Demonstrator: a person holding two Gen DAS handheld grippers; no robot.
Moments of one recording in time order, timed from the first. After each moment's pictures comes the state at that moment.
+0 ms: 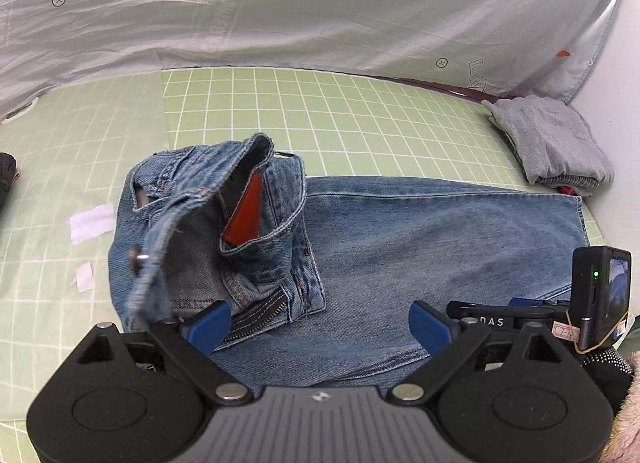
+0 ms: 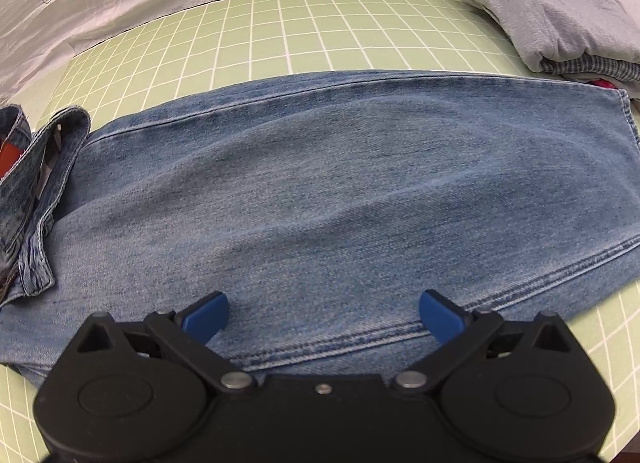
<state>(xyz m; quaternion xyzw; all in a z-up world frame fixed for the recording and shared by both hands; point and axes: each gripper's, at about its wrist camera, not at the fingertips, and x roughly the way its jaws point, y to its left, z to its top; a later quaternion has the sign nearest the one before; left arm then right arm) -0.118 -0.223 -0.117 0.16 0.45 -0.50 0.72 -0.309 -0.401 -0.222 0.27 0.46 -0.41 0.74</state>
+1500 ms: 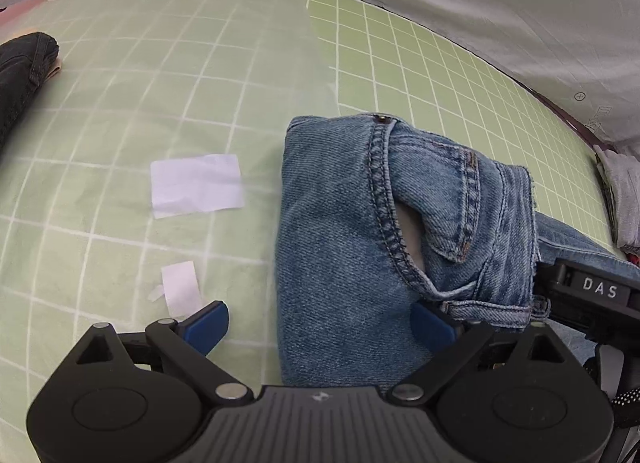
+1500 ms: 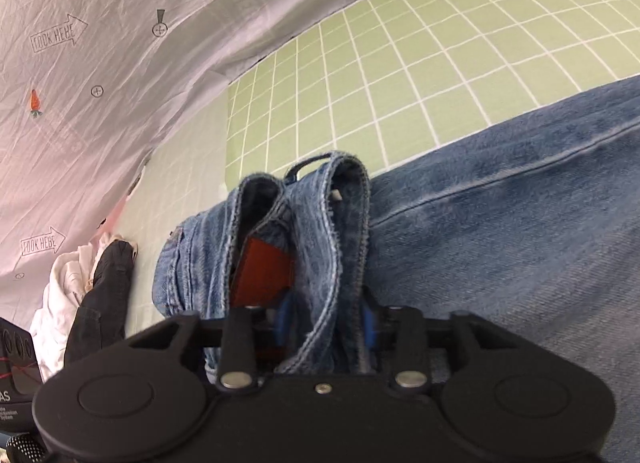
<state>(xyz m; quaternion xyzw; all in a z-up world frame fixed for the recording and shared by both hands) 0.051 -0.234 -0.205 0.11 0.58 -0.41 0.70 -0.132 -0.393 -0.234 0.46 0.36 -0.21 0.79</state>
